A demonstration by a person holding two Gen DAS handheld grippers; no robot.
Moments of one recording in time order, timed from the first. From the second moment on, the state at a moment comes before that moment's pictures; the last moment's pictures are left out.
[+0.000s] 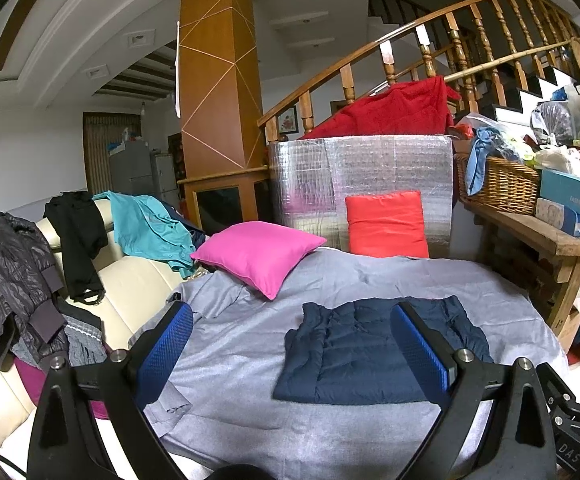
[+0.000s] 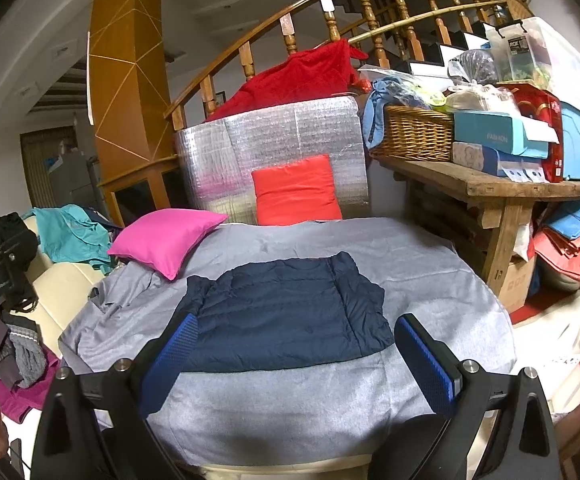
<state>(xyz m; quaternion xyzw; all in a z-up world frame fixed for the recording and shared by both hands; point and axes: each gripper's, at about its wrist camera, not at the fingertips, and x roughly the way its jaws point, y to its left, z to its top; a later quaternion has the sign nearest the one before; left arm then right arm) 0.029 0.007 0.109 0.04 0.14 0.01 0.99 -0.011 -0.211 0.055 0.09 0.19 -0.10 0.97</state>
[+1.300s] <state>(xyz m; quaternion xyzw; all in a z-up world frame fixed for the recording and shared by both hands) 0.033 0.014 0.104 0.03 0.15 0.01 0.99 0.001 -0.198 0.061 0.08 0.19 -0.10 0.97</state>
